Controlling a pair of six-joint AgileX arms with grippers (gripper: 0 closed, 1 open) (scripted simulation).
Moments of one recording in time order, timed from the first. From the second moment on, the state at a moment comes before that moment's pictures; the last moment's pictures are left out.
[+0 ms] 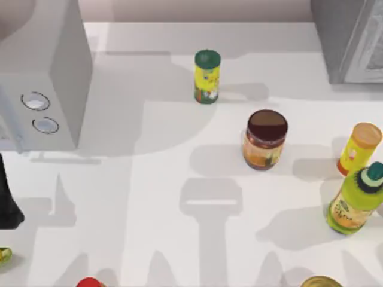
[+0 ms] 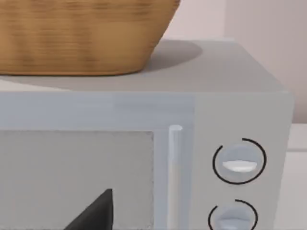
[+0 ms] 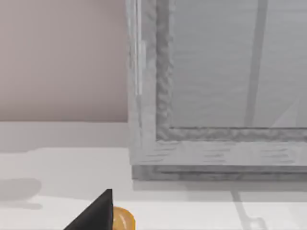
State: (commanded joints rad) left arm 0.00 0.00 0.00 0.00 0.00 0.00; right arm 0.00 0.00 0.00 0.00 0.00 0.00
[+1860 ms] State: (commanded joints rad) left arm 0.00 0.00 0.00 0.00 0.00 0.00; right arm 0.09 2.10 1.35 -0.59 -0.95 -1.34
